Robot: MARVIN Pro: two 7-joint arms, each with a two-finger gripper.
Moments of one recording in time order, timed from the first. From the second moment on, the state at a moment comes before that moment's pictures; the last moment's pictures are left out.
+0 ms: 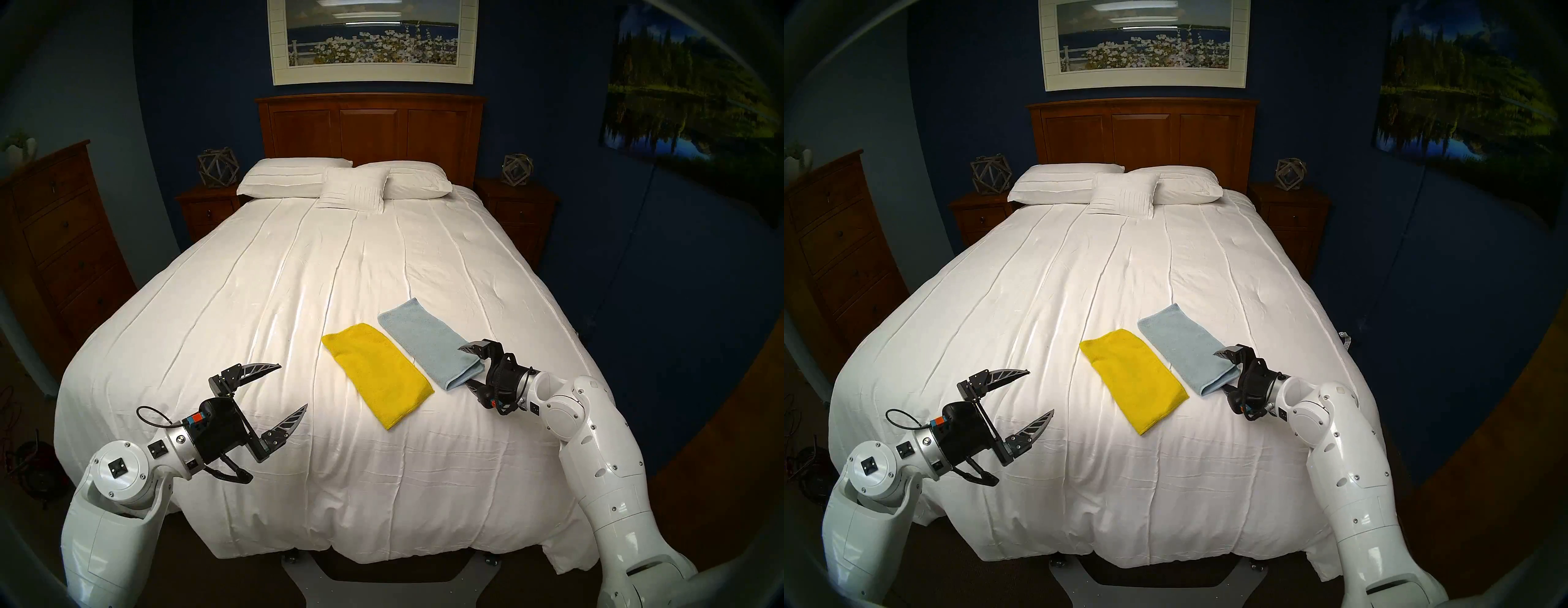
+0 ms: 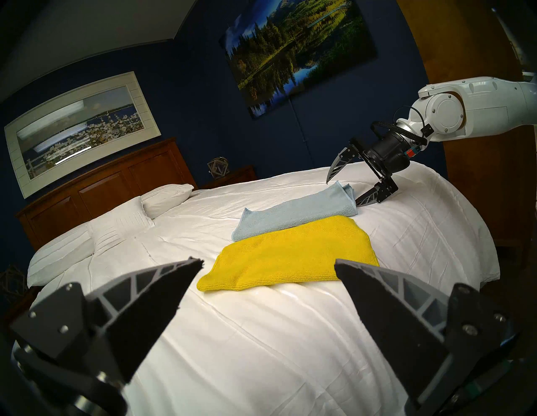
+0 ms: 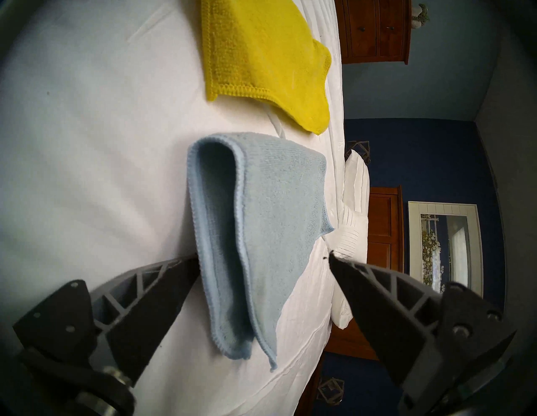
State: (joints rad) left arm 2.02 -1.14 -1.85 -1.95 -0.16 -0.23 -0.77; right arm -1.40 -1.31 1.57 -1.46 -1.30 -0.65 0.42
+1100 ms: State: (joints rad) left arm 2.02 -1.14 -1.85 -1.95 -0.16 -0.23 -0.78; right arm -1.52 -1.24 1.71 -1.64 -1.14 -0.79 0.57
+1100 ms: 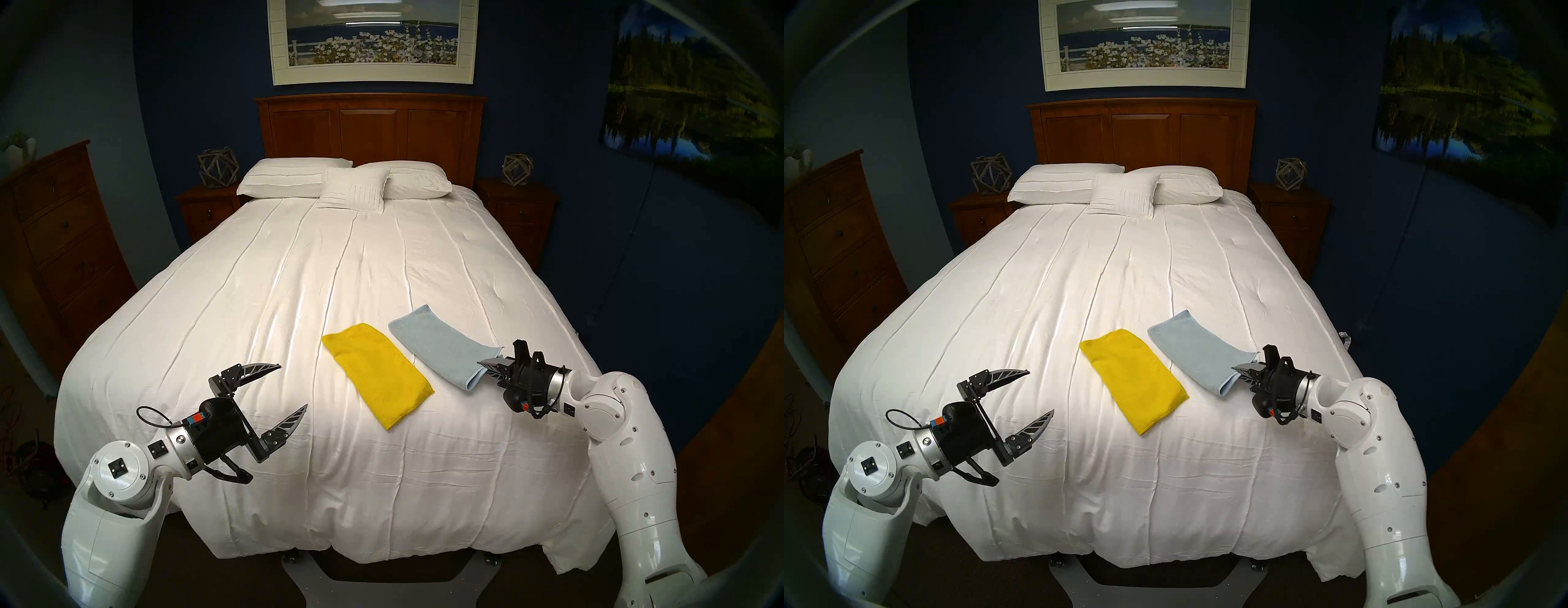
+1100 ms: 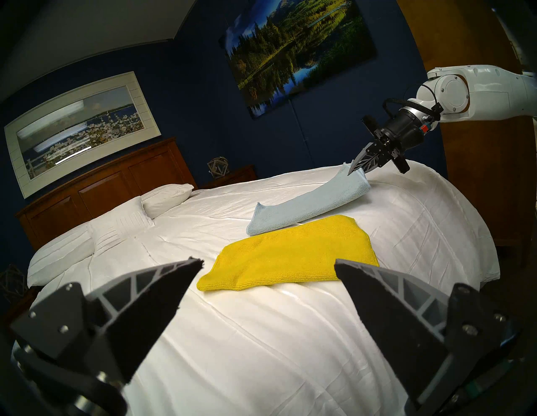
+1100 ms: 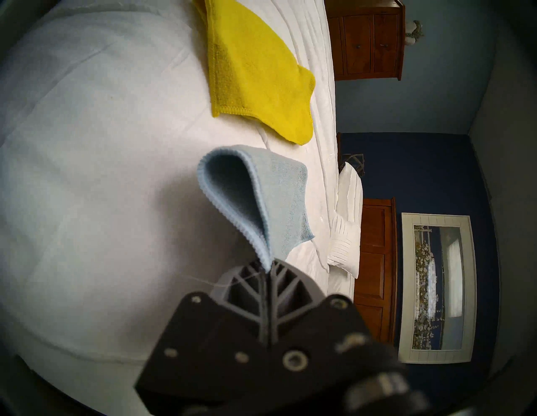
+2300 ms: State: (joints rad) left arm 2.01 -1.15 -1.85 -1.94 -0.15 -0.23 -0.78; right arm -1.53 -1.28 1.65 -1.75 -1.09 -0.68 0.60
